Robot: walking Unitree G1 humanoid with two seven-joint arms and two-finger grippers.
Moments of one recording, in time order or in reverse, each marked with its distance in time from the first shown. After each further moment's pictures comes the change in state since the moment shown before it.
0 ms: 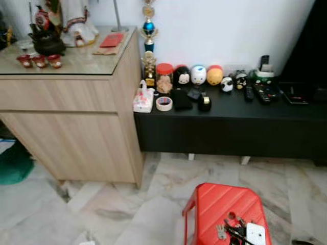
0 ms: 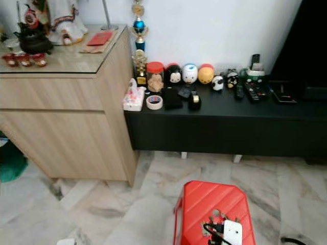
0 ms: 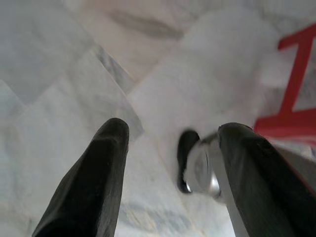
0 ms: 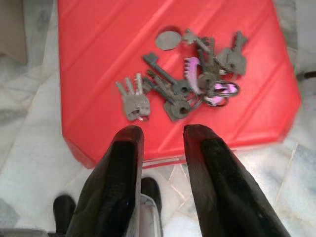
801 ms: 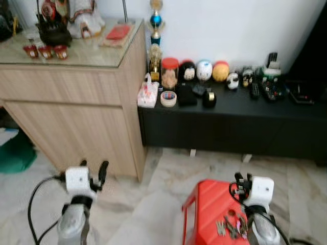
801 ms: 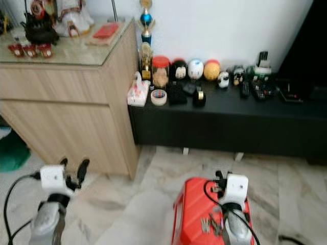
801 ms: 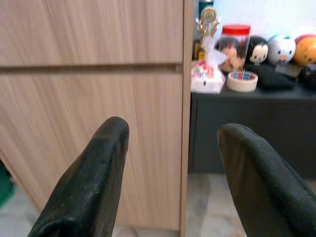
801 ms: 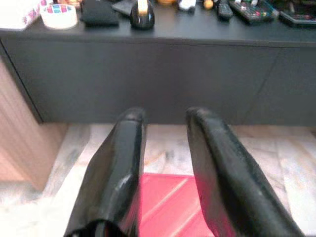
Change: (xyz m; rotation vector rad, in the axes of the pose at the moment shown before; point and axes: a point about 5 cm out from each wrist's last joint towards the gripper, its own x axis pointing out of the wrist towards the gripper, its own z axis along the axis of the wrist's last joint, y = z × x) left arm -0.038 -0.015 0.195 0.075 -0.988 -0.101; right arm -0.009 0.034 0.125 -0.161 -0.674 0.092
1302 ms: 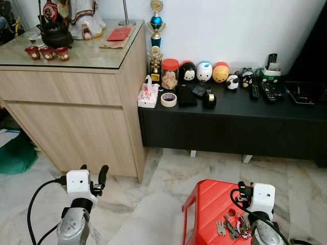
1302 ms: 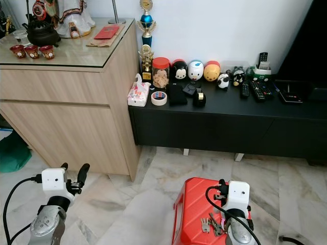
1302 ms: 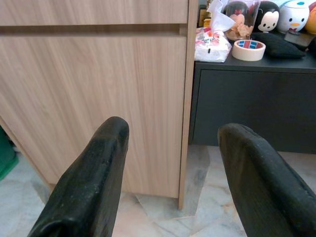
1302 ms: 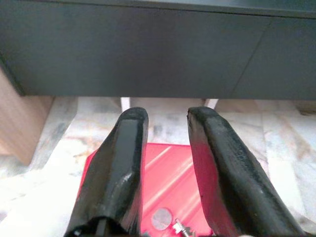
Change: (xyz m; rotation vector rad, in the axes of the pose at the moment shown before) left arm -0.005 0.000 -0.014 -0.010 0.123 0.010; right arm -0.005 -0.012 -0.012 -0.026 0.104 -0.029
